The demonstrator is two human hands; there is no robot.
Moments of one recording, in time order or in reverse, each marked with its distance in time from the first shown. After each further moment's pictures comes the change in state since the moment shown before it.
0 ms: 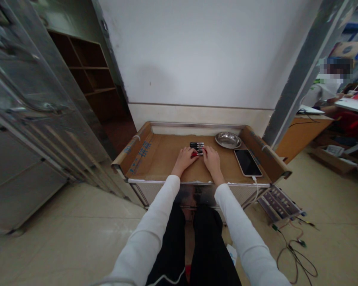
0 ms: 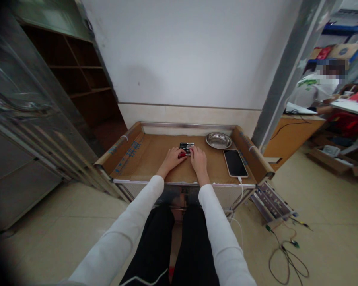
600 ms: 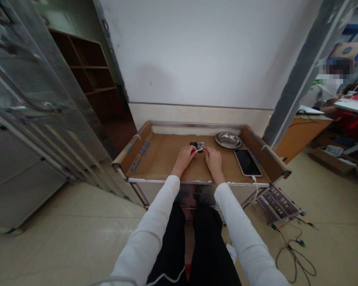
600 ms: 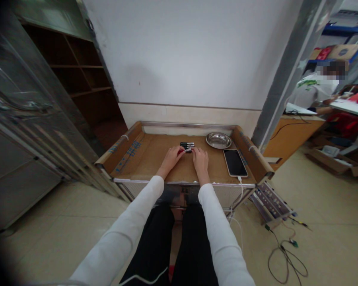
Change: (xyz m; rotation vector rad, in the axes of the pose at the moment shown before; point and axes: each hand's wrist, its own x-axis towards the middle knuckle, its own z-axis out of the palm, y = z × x) left_hand 0.000 0.000 -0.002 -0.101 0.114 0.042; right_hand -0.002 -0.001 -0.009 -0.018 -0.062 0.039
